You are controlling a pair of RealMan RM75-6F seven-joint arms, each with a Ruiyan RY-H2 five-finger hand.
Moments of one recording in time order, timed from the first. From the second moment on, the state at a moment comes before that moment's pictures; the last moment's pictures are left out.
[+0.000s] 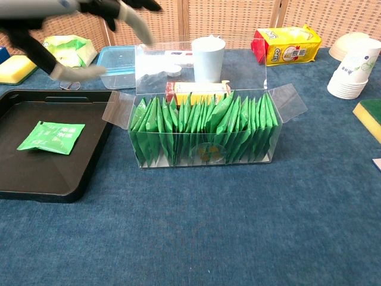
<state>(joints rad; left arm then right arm) -0.83 -1.05 -0.06 -1.82 1.70 0.95 0.15 0.10 -1.19 0.10 -1.70 -1.44 1.44 -0.07</state>
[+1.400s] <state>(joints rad) -1.10 -1.50 -0.17 -1.57 1.31 0.70 0.51 0.06 -1.19 0.09 -1.64 -1.42 1.48 0.01</state>
